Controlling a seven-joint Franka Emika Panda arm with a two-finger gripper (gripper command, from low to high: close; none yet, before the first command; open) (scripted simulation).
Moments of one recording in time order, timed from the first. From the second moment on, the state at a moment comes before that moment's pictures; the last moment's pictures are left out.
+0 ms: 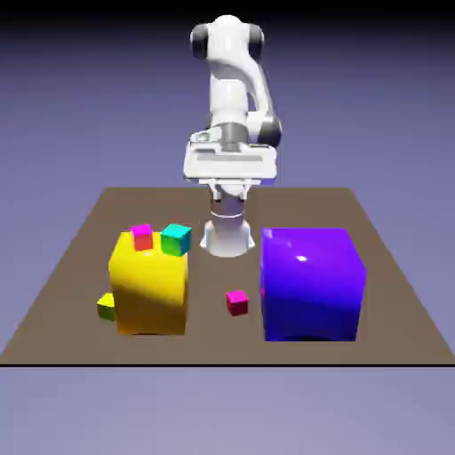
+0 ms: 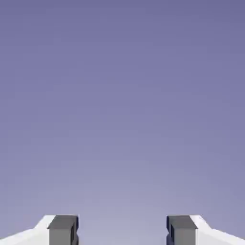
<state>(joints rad) 0.05 -0.56 -0.04 -2.81 -0.01 3.03 0.70</state>
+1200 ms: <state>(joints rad) 1.22 -0.35 -1.35 -2.84 -0.31 2.84 -0.51</state>
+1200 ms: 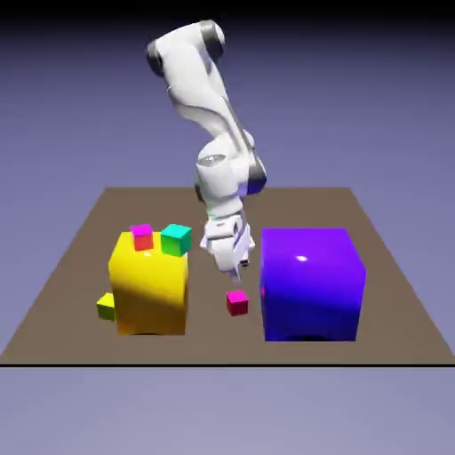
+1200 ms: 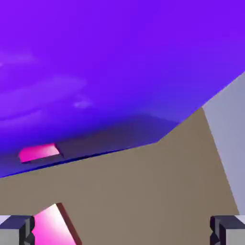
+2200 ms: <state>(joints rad) 2.13 -0.44 -2.37 -2.76 -0.78 2.94 -0.57</state>
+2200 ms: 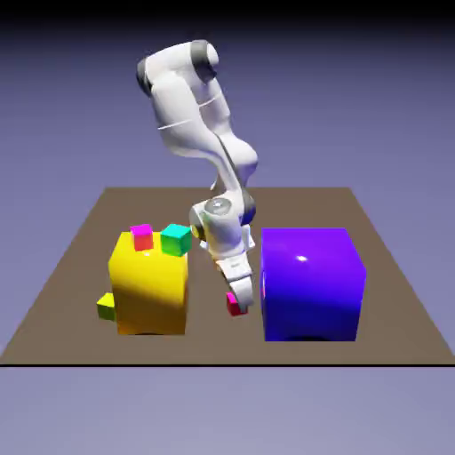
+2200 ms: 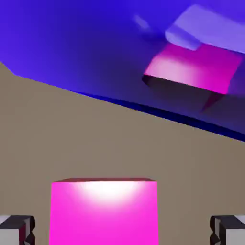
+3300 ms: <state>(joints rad) 1.37 -0.37 -1.51 -2.71 -0.59 2.56 -0.74</state>
